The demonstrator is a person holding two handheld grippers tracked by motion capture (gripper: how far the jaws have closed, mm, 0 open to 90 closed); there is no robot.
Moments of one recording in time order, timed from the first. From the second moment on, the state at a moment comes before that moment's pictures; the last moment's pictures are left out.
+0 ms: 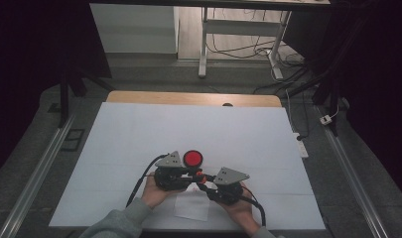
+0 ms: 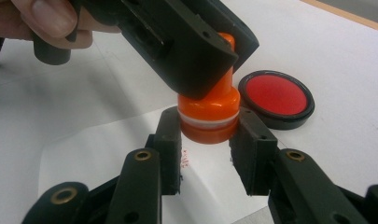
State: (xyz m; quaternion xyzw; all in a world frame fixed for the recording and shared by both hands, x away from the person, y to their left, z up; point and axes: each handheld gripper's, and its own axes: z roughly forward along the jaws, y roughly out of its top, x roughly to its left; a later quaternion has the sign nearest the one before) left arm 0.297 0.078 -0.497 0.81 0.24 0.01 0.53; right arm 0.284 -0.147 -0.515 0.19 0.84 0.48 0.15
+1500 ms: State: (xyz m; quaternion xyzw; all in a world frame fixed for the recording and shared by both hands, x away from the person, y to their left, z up) left arm 0.294 0.076 -0.502 0.81 0.24 0.02 0.54; right arm 0.282 -0.147 -0.512 0.19 0.85 0.47 0.16
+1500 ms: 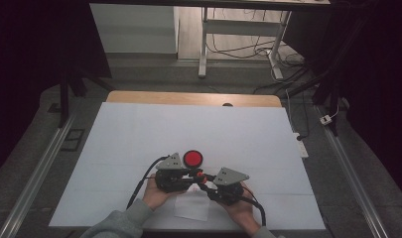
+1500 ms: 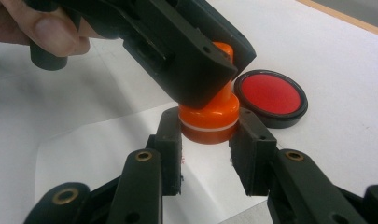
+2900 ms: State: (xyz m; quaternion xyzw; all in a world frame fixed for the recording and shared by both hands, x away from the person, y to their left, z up) left arm 0.294 0.075 -0.498 0.81 0.24 0.02 0.54; right arm 0.283 -0.150 -0.514 0.20 0.84 0.48 0.16
